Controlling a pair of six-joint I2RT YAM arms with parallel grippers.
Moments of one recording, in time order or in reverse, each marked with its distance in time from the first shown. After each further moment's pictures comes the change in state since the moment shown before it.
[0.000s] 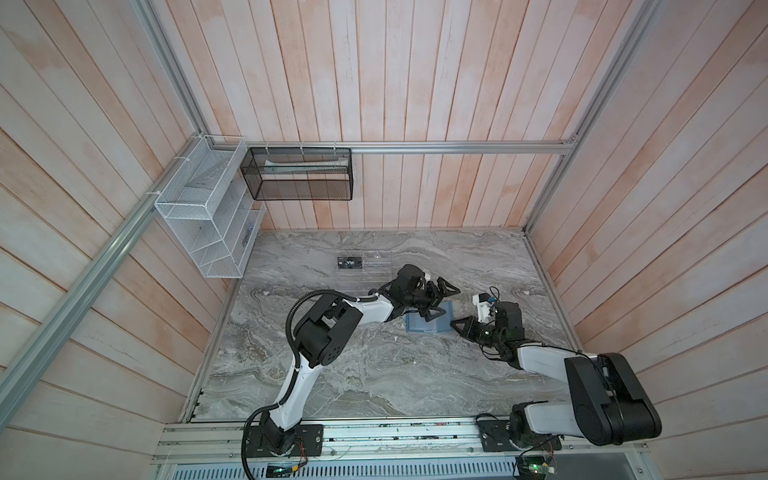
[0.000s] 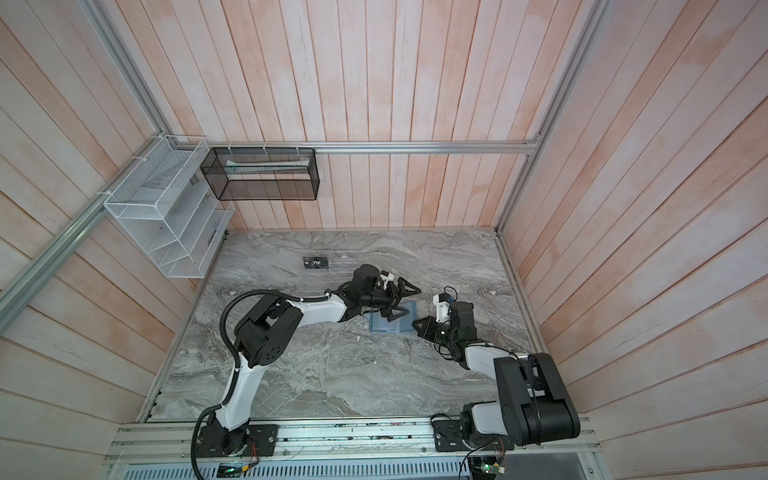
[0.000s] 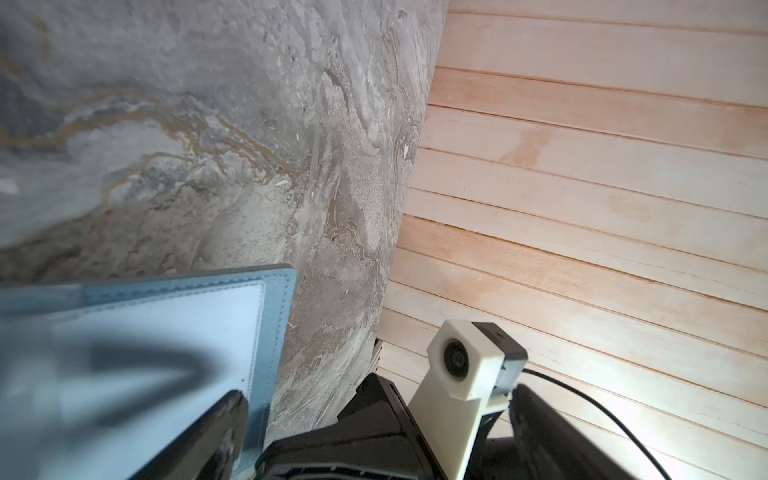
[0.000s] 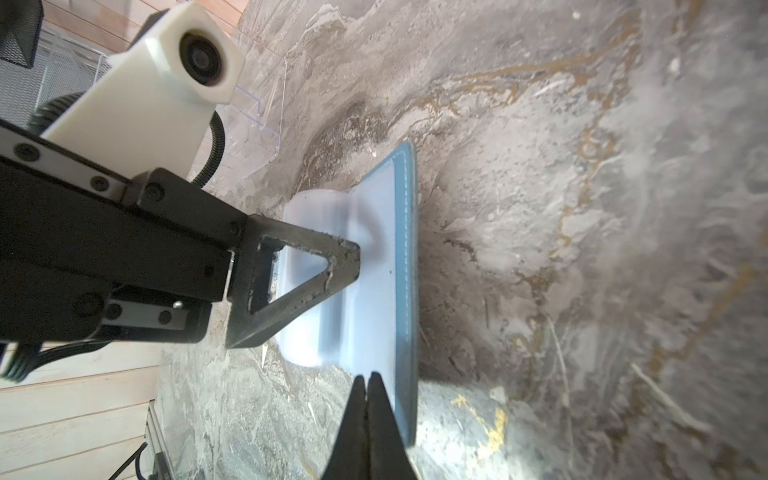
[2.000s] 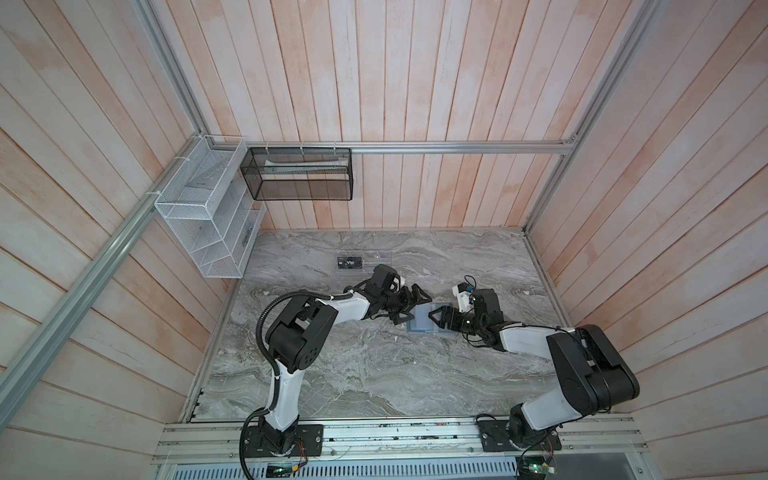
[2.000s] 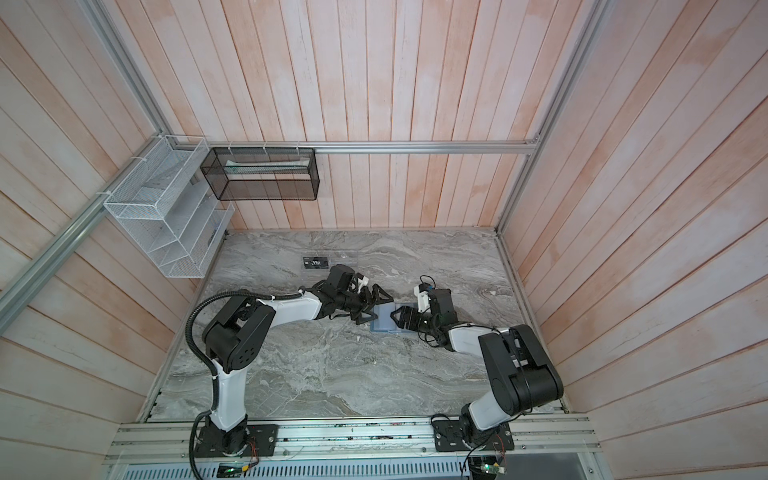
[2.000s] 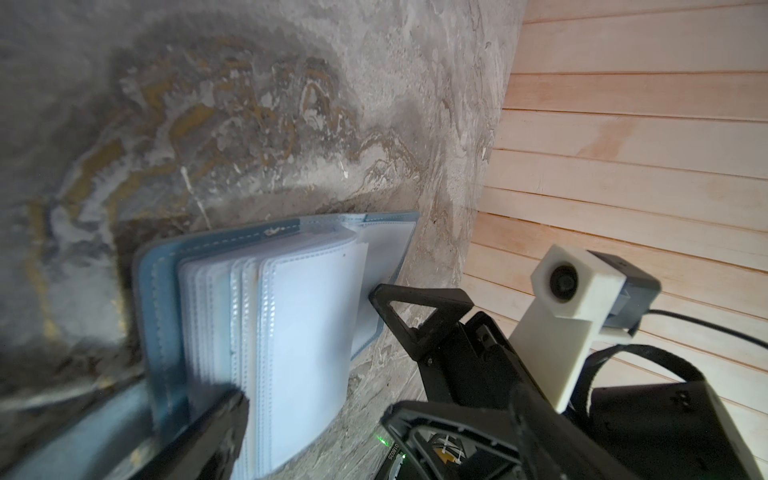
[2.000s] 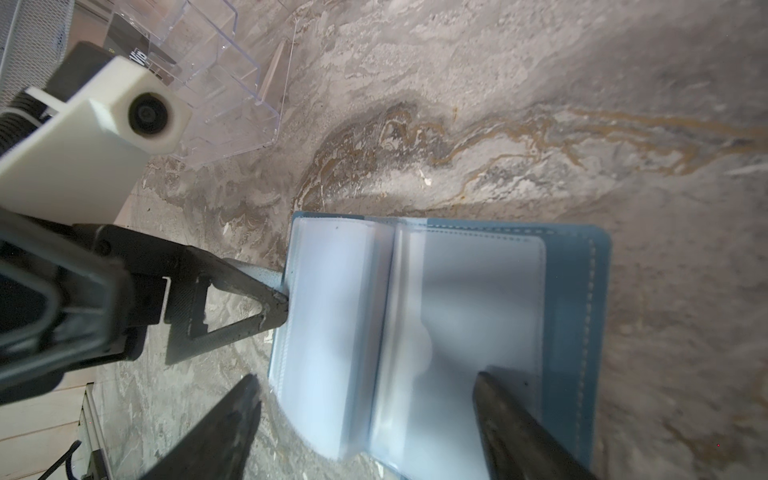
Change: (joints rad) left arm 0.117 -0.187 -0.209 -0.253 0.023 0.318; right arm 0.153 0.183 0.191 -0.054 0.124 -0.088
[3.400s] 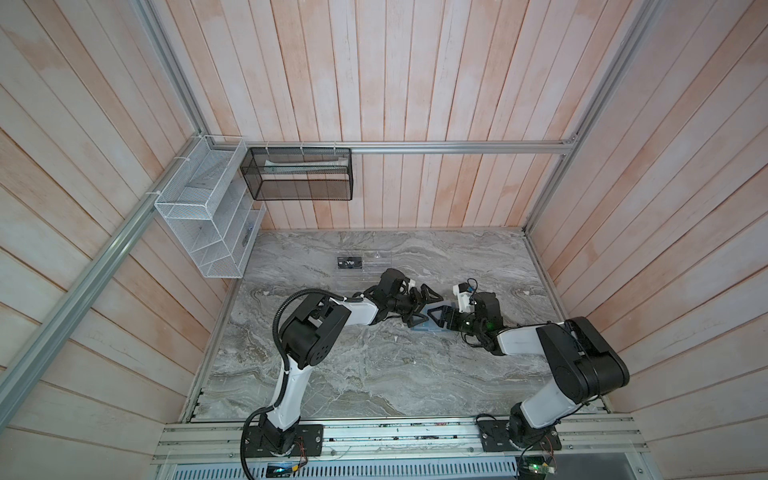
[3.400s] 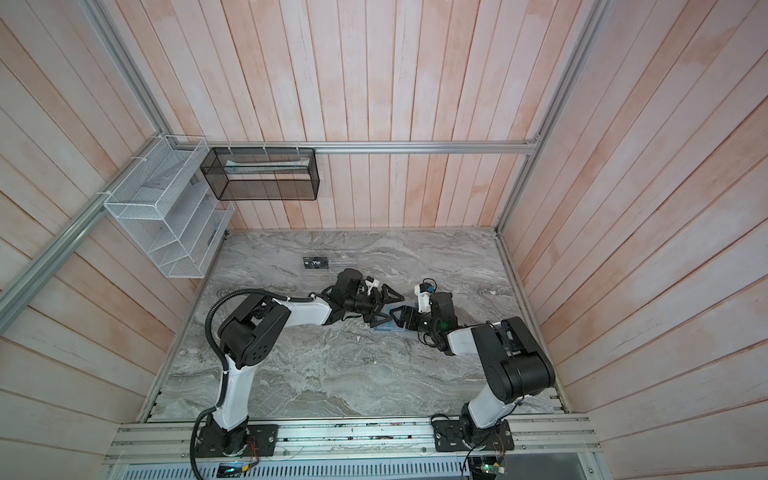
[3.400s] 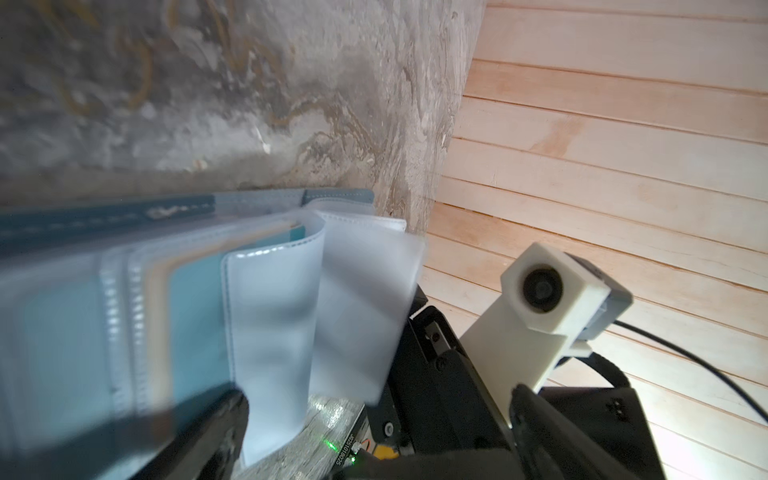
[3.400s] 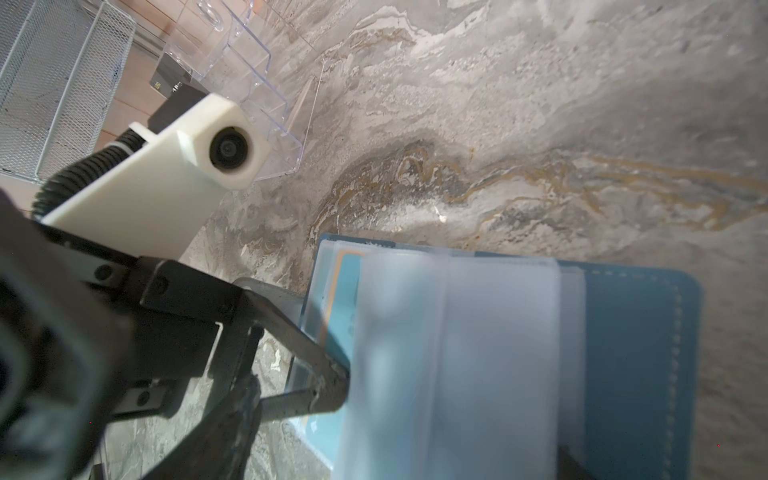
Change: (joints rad) left arm -0.059 0.098 0.016 0.257 0.056 -0.228; right arm -0.005 0.081 -0.056 0.256 -0.035 0.031
